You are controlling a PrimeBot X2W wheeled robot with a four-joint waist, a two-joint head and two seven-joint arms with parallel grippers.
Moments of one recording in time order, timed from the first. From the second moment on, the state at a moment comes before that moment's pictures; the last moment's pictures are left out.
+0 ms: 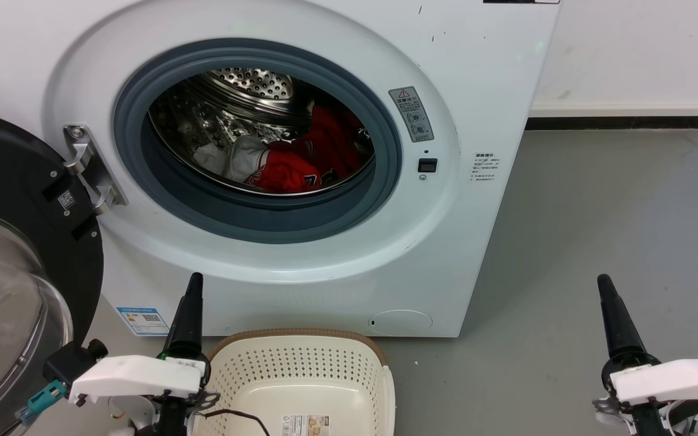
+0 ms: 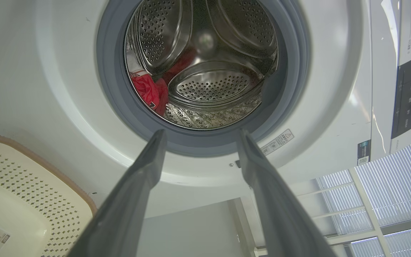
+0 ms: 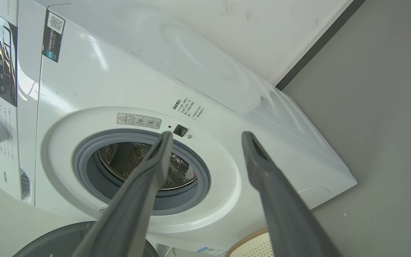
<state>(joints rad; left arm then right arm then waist) -0.09 0.05 0.03 0.20 -1.19 -0.12 -0.02 -0.03 -0.04 -0.08 0.16 1.07 0.13 -0.02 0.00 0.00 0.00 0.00</state>
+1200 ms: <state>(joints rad) -0.13 0.07 -0.08 0.22 -0.55 -0.03 -0.13 0.02 -0.04 -0.06 0.06 0.48 0.13 -0.06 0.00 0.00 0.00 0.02</state>
